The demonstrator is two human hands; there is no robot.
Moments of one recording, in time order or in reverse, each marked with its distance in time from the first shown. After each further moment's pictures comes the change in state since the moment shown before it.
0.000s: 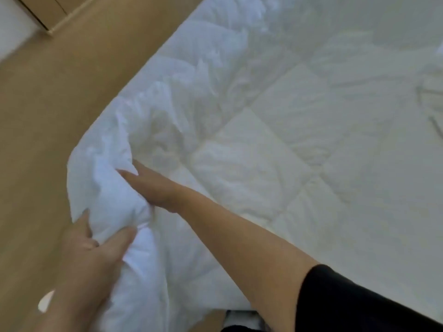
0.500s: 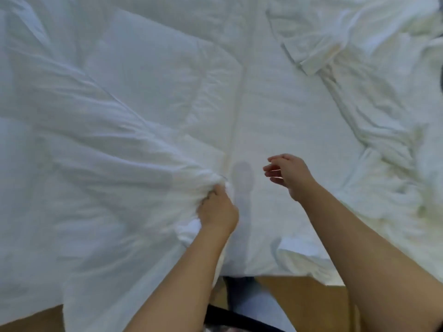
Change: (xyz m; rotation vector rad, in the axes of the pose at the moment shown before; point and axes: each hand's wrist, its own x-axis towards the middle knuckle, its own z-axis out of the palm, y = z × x) left_hand -0.136 -0.030 0.389 0.678 -1.048 0.223; right_hand -0.358 0.145 -0.282 0.150 1.306 0.592
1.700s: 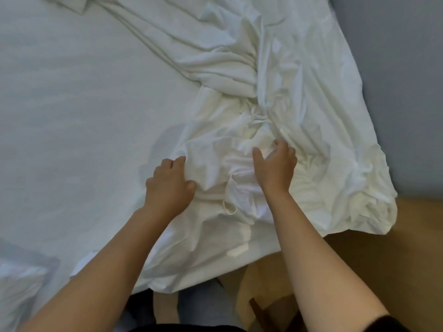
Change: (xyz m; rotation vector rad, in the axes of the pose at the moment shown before) left_hand 0.023 0.337 0.276 0.357 -0.013 0.259; right_hand 0.127 0.277 -0.411 -0.214 0.674 -0.021
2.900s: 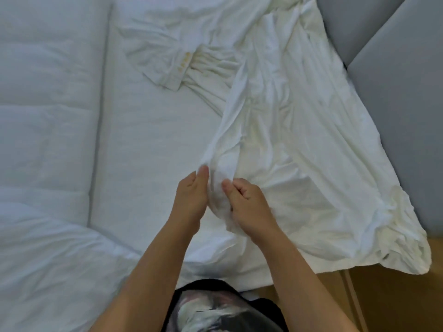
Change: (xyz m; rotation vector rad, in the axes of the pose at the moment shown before) left_hand -0.108 0.000 -0.147 -1.127 0.162 -0.191; right_hand -0.170 -0.162 -0.083 0.526 -0.644 -0.275
